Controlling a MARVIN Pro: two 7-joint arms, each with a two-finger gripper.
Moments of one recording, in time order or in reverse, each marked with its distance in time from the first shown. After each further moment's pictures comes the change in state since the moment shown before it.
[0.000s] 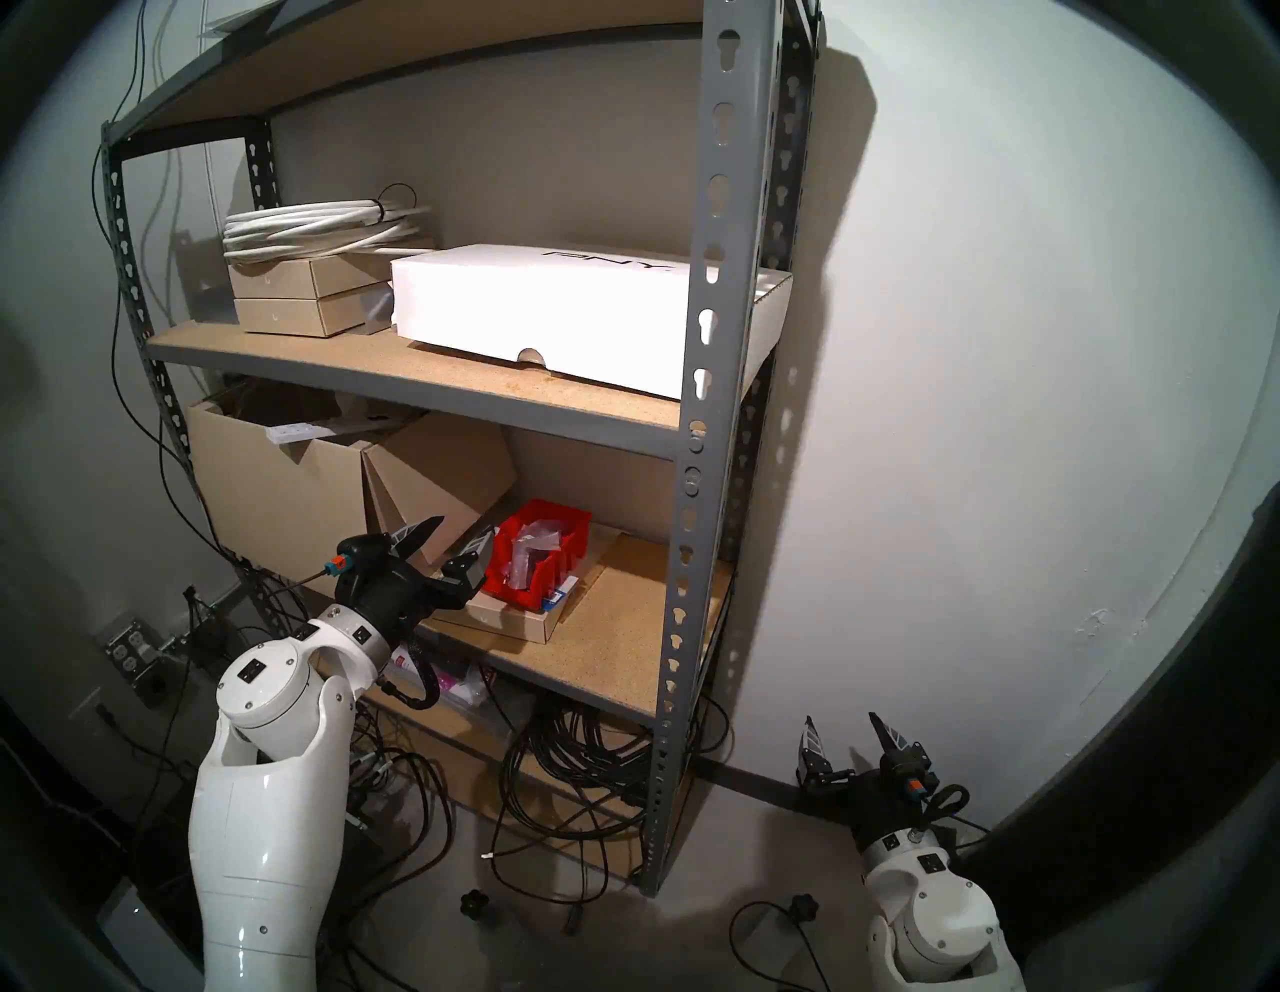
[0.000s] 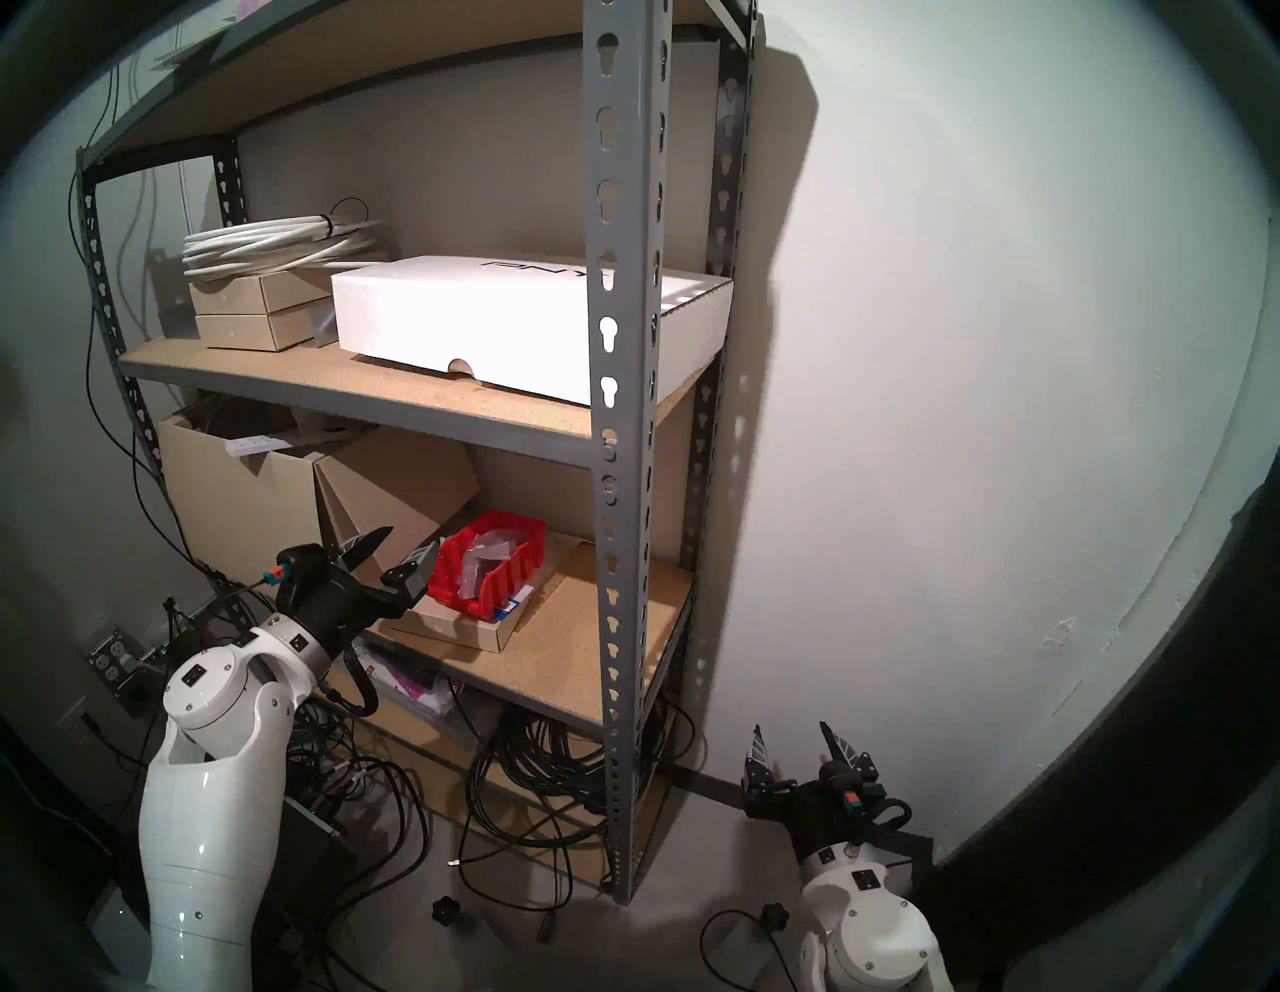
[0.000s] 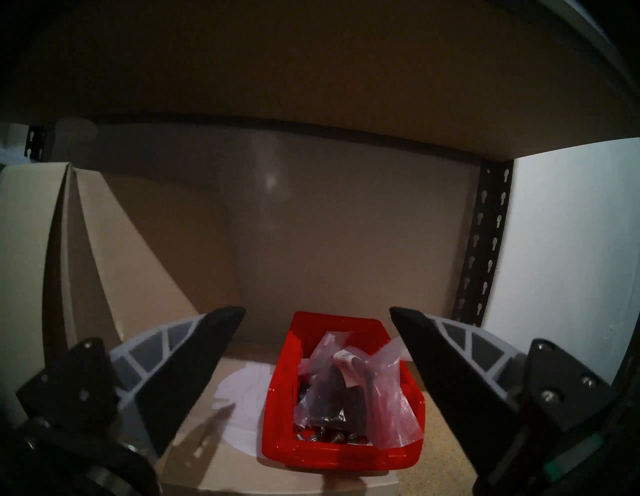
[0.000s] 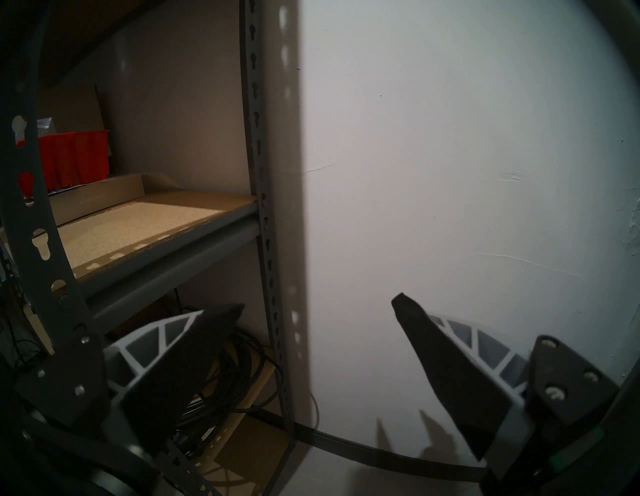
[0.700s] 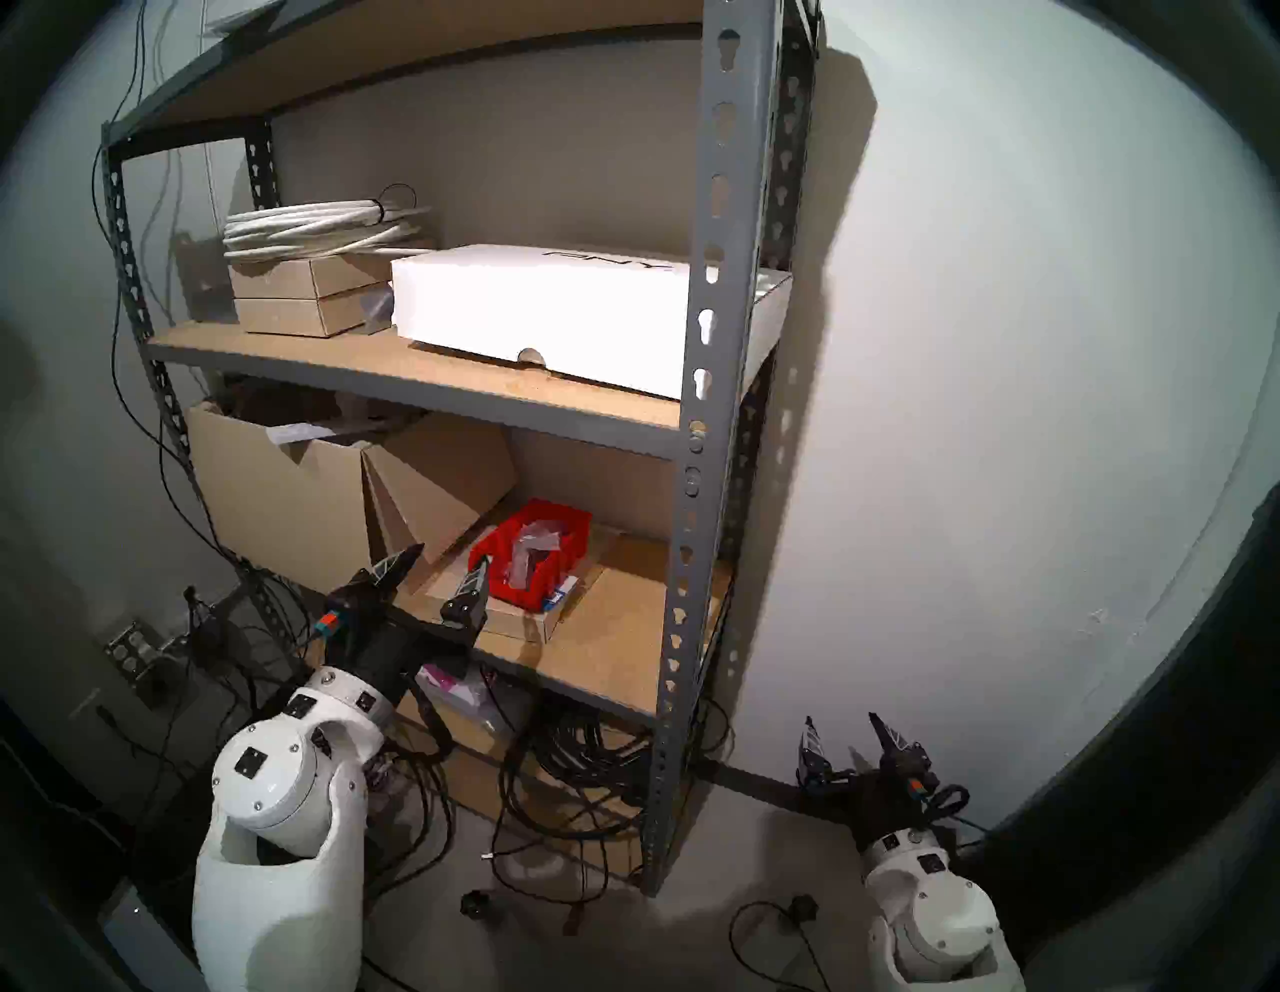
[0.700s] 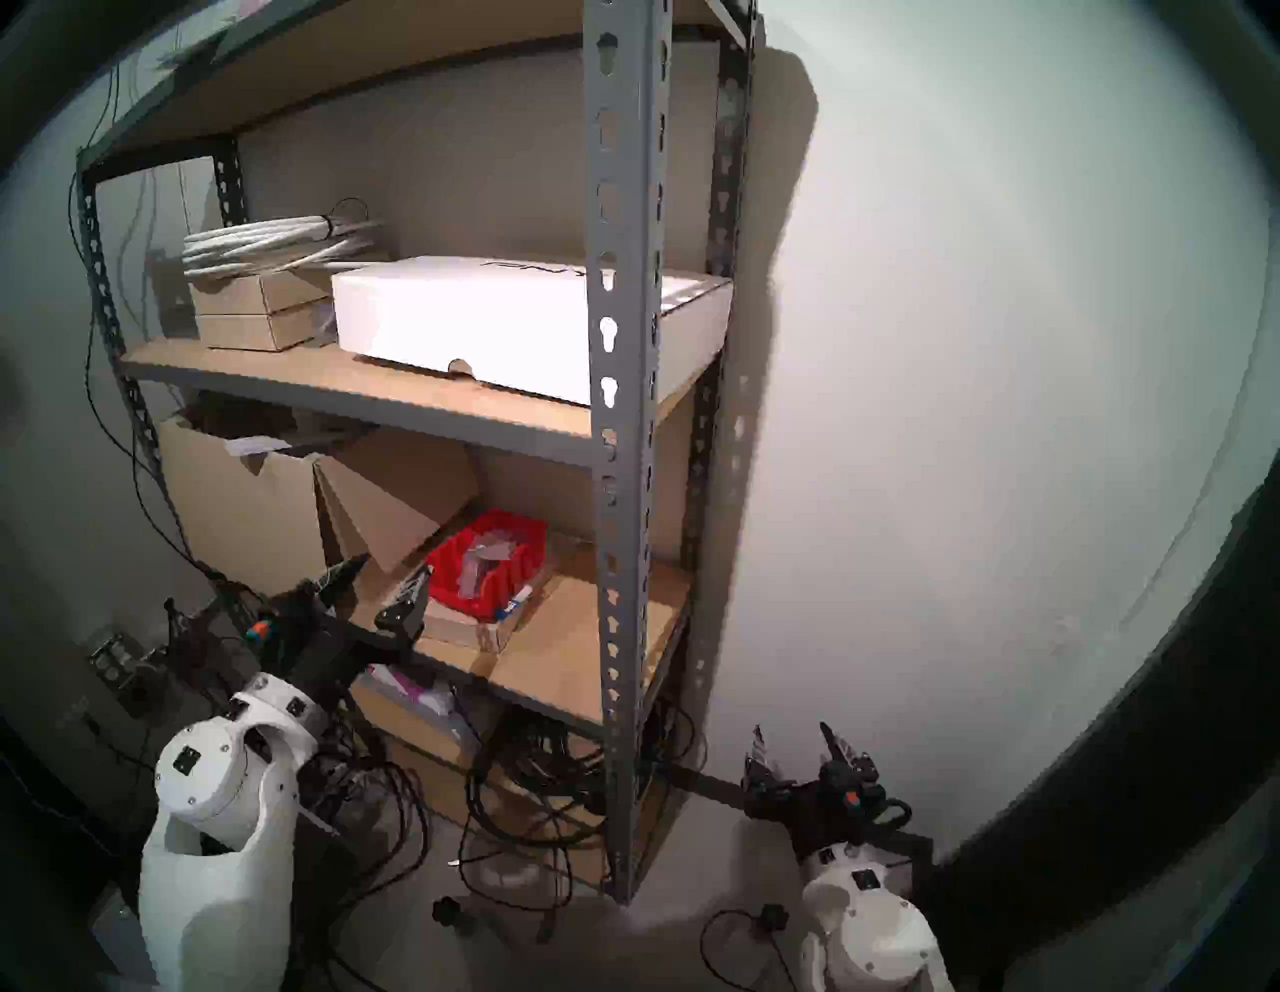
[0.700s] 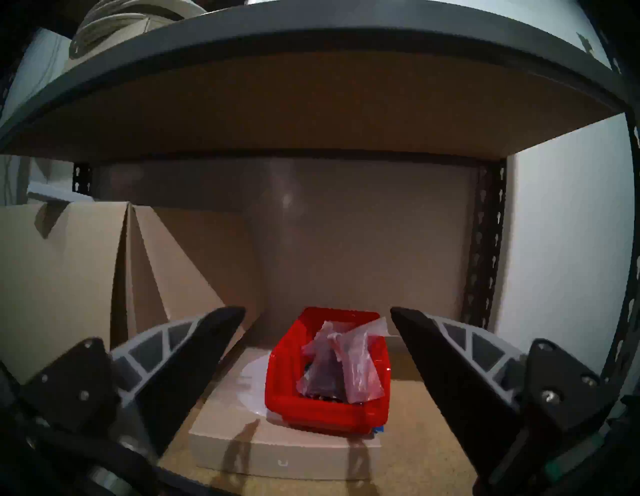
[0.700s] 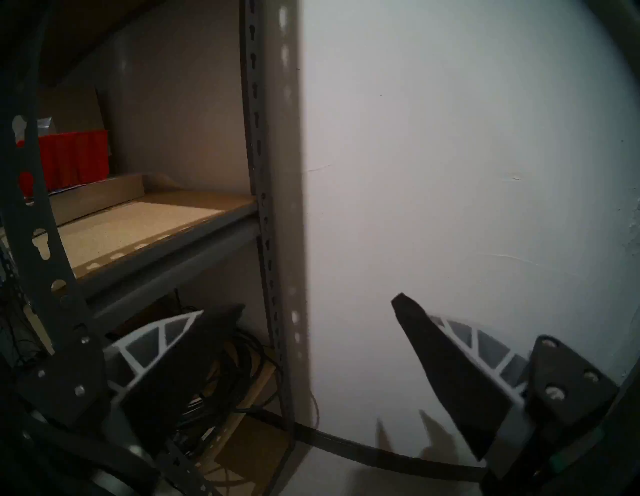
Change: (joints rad) left arm 0.249 -0.120 0.015 -0.221 0.135 -0.099 0.135; right arm 0.000 0.000 0.000 0.000 0.000 0.000 0.000
